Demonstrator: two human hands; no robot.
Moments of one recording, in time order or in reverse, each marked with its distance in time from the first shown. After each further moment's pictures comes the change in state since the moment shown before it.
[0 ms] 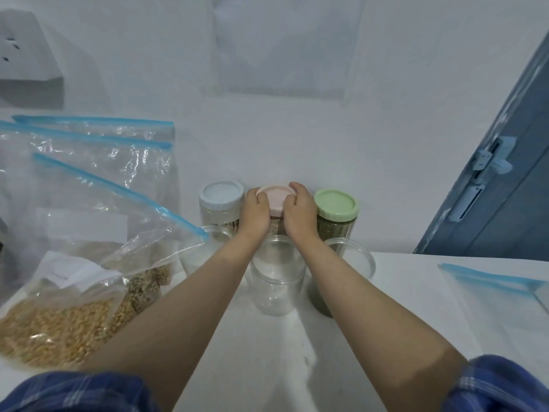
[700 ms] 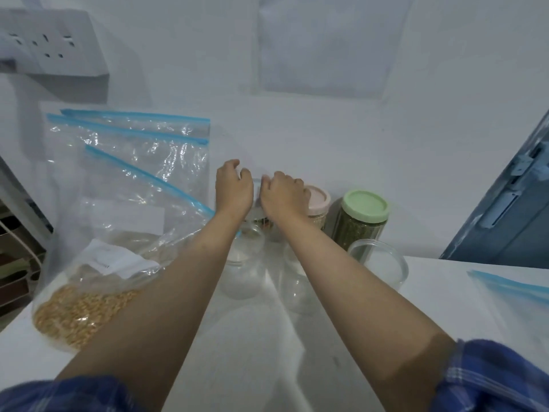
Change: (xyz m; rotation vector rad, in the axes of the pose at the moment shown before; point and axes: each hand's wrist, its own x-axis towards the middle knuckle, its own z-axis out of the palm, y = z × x) left_hand 0.029 0.010 -0.091 0.134 0.163 0.072; right_hand -0.013 -0.064 0.059 -0.590 -0.169 -0.127
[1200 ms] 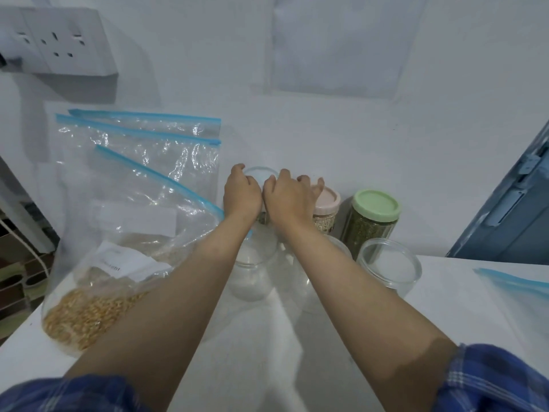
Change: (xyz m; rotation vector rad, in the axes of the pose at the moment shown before) left_hand -0.005 -0.003 -0.011 0.098 -0.041 -0.048; right_hand -0.009 -0.016 0.010 -0.194 0.175 -0.003
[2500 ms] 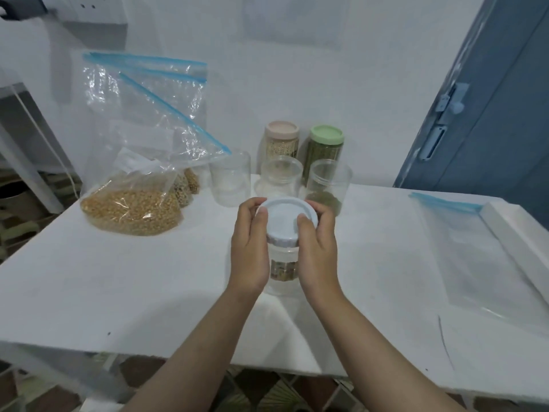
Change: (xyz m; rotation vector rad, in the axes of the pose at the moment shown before) left_hand -0.342 -0.016 -0.033 -0.540 -0.107 0.006; right_hand -0.311 0.105 -0.126 1.149 -0.043 0.216
